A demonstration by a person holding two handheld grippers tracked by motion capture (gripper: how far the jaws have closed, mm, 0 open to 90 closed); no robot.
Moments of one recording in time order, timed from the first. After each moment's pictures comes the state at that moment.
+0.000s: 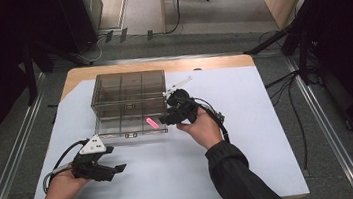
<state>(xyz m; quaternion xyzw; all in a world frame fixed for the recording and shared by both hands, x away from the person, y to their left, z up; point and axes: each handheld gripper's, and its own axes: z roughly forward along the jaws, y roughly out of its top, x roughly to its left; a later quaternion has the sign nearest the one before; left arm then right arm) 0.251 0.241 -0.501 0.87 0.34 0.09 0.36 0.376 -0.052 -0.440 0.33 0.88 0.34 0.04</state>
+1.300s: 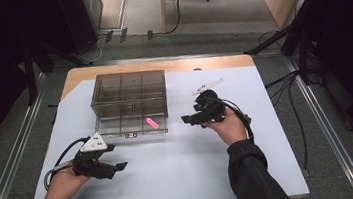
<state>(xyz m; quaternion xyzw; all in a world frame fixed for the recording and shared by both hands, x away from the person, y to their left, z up) 0.257 0.237 -0.498 0.87 0.33 0.09 0.36 0.383 -0.128 -0.457 0.37 0.86 0.35 0.05</state>
